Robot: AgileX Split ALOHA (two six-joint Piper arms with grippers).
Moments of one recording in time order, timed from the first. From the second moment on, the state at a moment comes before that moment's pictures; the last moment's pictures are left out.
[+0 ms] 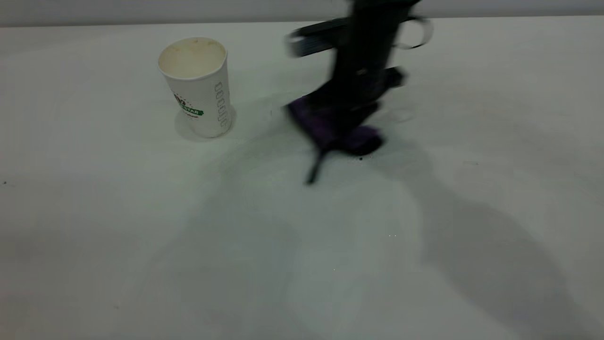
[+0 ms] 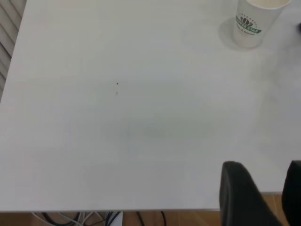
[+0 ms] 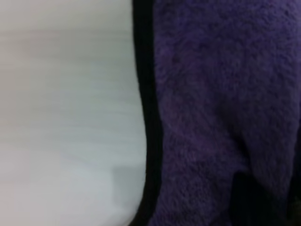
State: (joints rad) left arm 0.04 -0.02 -0.49 -0.02 1.13 0.04; right arm 0.43 2.66 -1.91 0.13 0.72 -0.07
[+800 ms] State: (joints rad) left arm 0.04 -0.02 -0.49 -0.02 1.13 0.04; right arm 0.07 2.48 -2.03 0.02 1.18 -0.08
